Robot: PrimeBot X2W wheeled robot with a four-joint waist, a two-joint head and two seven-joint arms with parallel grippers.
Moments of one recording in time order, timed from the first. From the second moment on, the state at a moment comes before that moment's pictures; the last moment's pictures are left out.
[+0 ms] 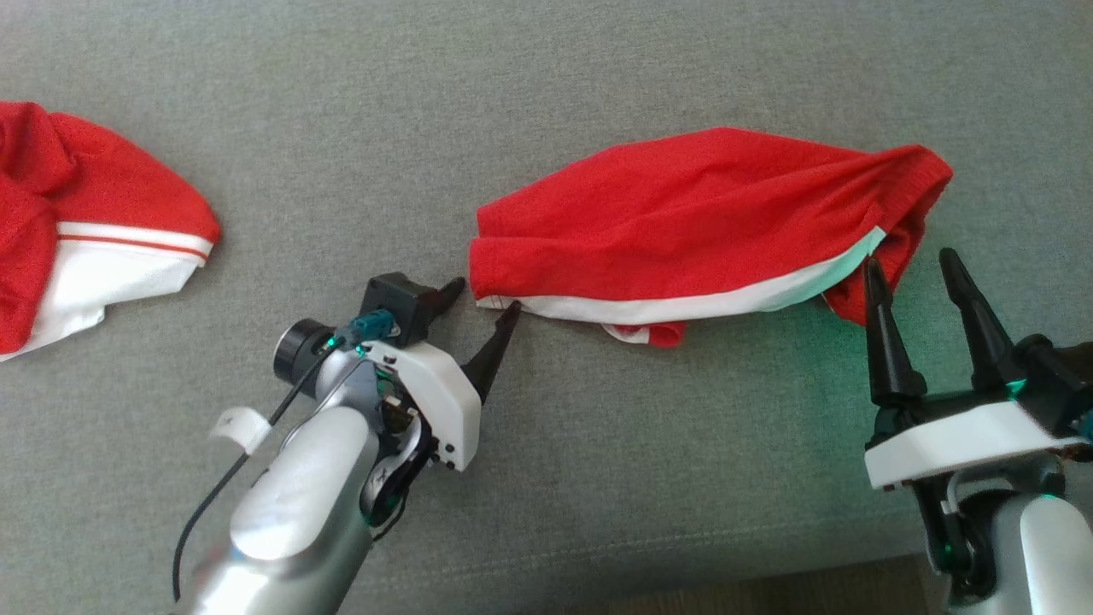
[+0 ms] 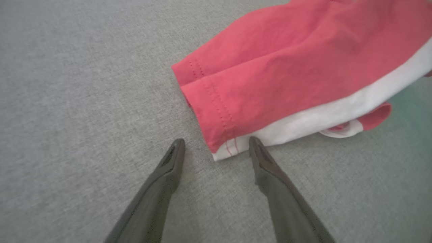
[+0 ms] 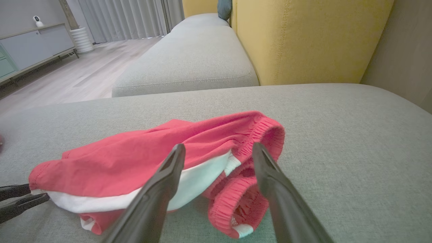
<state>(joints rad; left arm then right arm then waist) -0.46 0.14 -0.60 0.46 -0.34 -0.07 0.04 -0.03 -0.05 -0.02 -0.13 0.14 0.13 0.07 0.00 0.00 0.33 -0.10</state>
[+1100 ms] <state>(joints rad) -0.48 0.15 -0.64 0.45 -0.36 -0.08 0.02 -0.20 -0.21 0.07 -0.01 0.25 0.13 0.44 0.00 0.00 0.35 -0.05</state>
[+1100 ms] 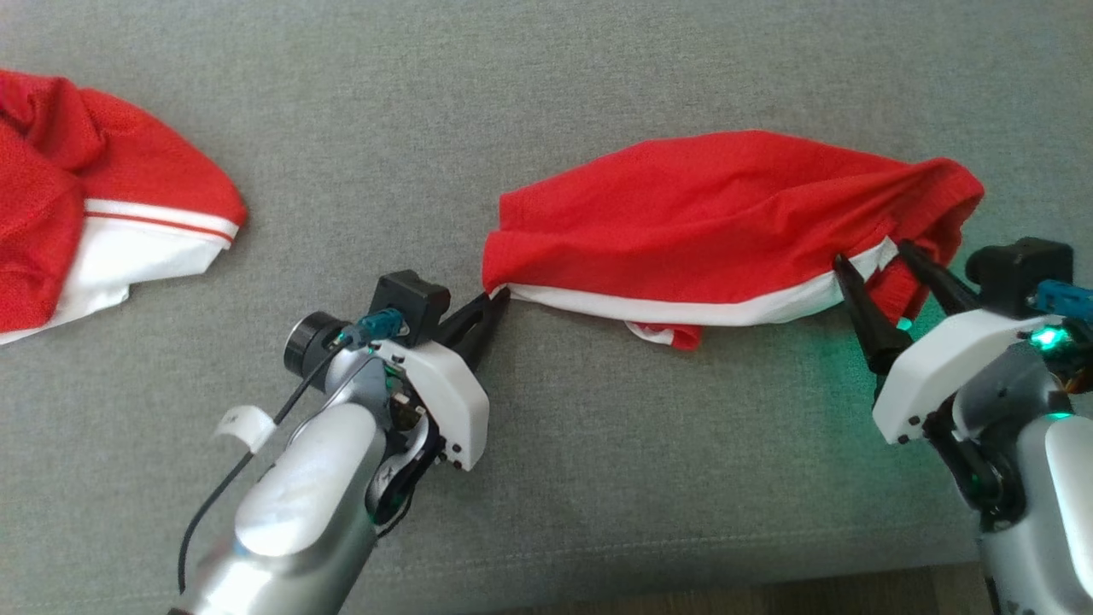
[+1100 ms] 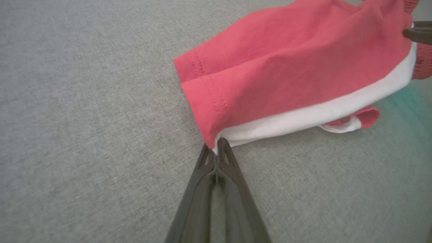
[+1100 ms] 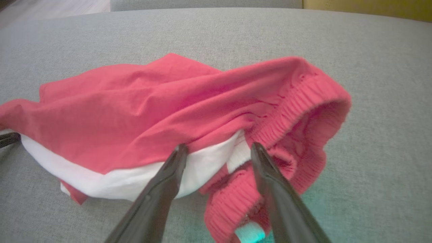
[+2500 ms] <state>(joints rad) -0.60 0.31 -0.49 -0.25 -0.31 0.06 -0.05 -0.26 -0.27 -0.05 -0.37 0.29 0.13 0.30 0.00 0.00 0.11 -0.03</state>
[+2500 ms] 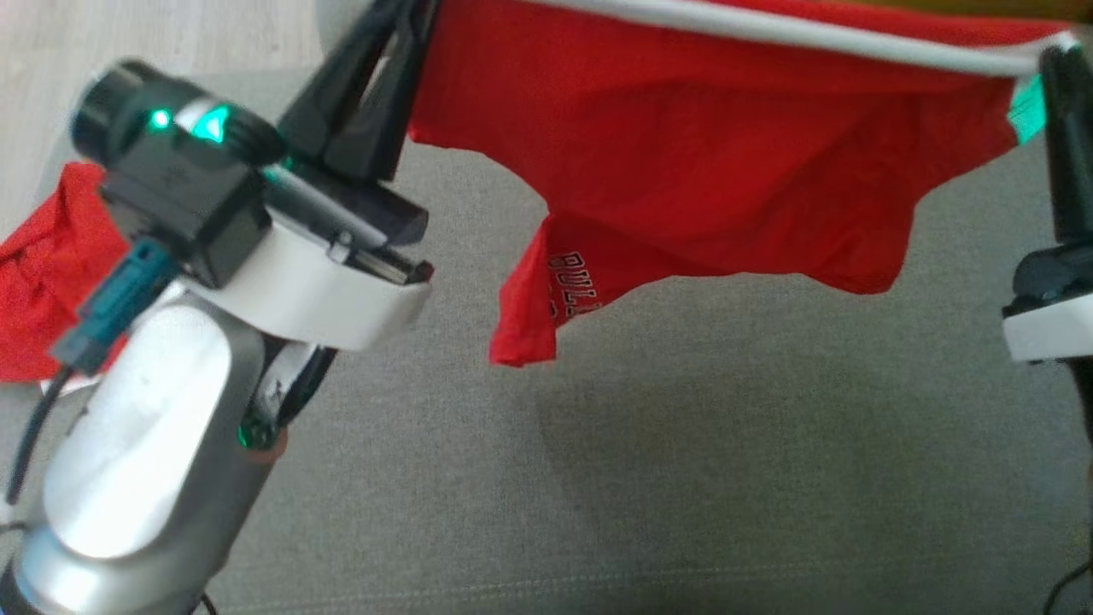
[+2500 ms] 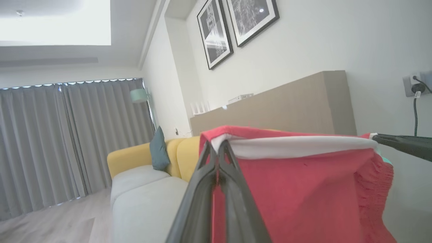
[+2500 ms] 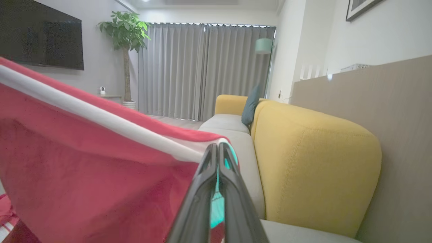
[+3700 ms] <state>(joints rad) -1.17 0.08 -0.34 0.76 -0.38 -0.09 -0.26 -1.02 -0.20 0.19 0.58 0.41 0.13 -0.02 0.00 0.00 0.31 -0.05</state>
